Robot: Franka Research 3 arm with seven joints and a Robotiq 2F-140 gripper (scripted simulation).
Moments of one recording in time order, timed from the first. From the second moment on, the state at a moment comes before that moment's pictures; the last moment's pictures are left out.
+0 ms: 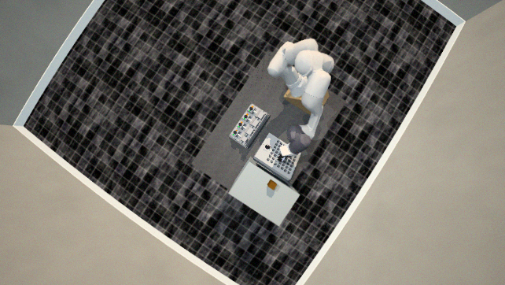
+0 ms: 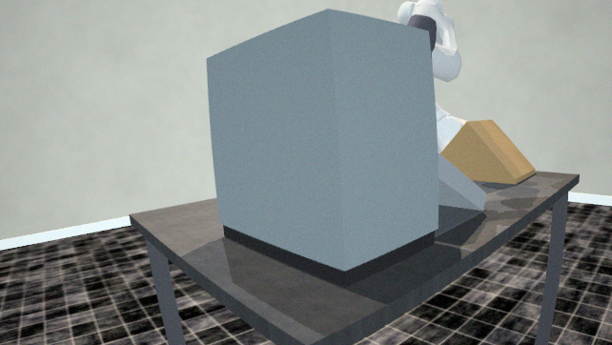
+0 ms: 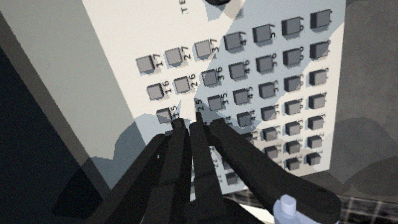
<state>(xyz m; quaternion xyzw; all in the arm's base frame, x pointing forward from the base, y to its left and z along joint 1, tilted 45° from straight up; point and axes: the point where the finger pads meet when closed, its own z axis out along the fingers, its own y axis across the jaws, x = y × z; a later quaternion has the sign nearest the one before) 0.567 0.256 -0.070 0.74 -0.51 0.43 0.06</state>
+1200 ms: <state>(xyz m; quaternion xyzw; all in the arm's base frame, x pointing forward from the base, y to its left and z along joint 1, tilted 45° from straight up) 0.561 0.265 -0.064 0.74 -0.51 0.43 0.06</state>
